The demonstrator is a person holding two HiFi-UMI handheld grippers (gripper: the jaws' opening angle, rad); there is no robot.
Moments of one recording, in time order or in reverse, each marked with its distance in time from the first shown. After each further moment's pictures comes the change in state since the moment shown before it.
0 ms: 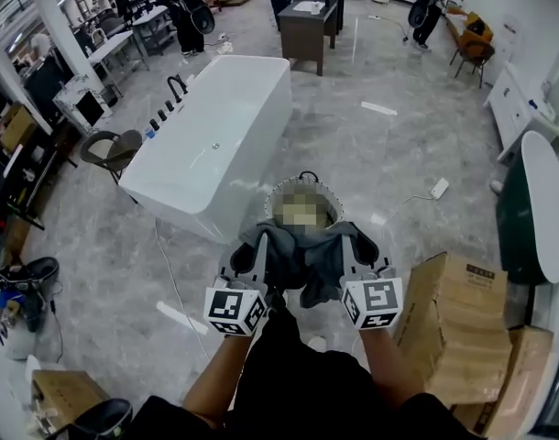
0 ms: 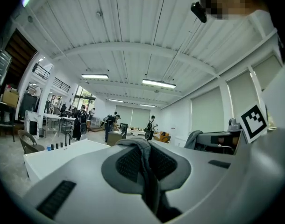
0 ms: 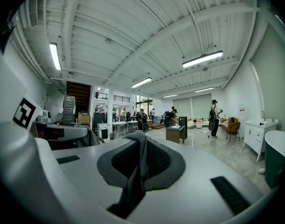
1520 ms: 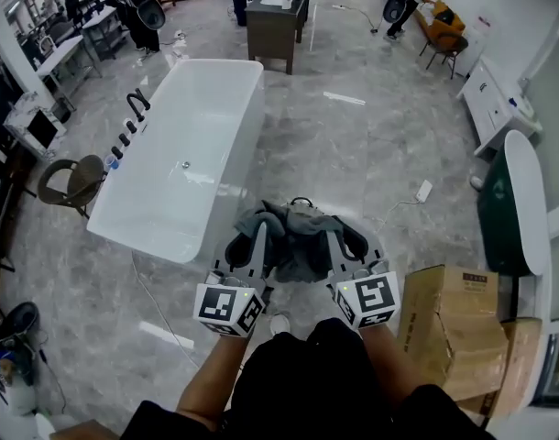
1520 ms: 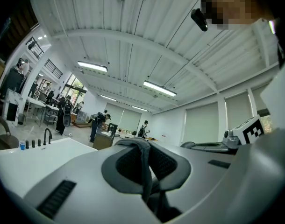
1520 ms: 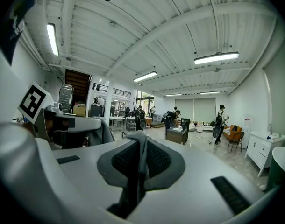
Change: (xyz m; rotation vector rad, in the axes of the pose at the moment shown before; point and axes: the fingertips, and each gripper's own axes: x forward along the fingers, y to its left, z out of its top) left arm 0.205 0.208 0.065 -0.124 -0.045 -0.187; right arm 0.288 0.042 0.055 -0.104 0.051 -0.024
